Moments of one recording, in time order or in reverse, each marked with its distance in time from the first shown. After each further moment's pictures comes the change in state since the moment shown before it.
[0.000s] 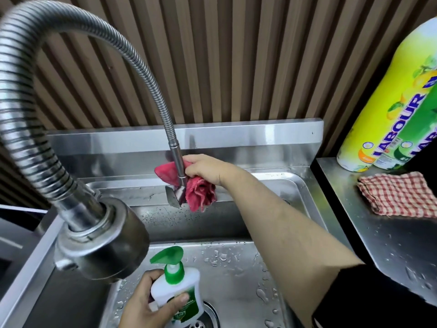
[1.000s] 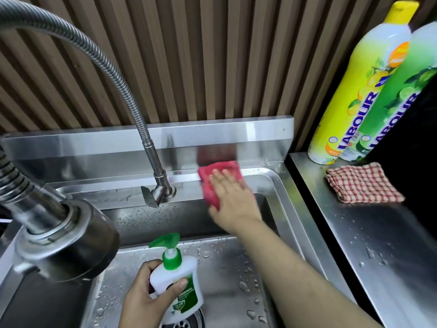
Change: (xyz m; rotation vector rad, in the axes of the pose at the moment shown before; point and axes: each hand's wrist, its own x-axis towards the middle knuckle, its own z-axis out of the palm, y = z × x) left_hand 0.005 0.008 0.032 -0.085 -0.067 0.005; right_hand -0.083 0.091 0.008 -1.024 0.478 0.136
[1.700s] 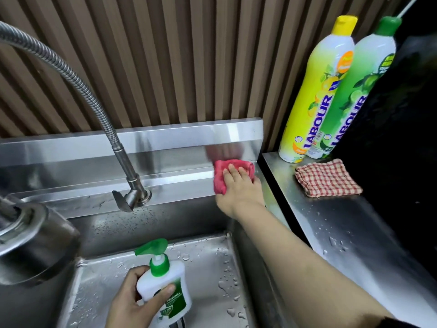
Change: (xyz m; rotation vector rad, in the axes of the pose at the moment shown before) left_hand -0.010 0.005 0.019 0.002 -0.024 0.038; right_hand -0.009 0.041 -0.034 -0.074 -0.139 0.337
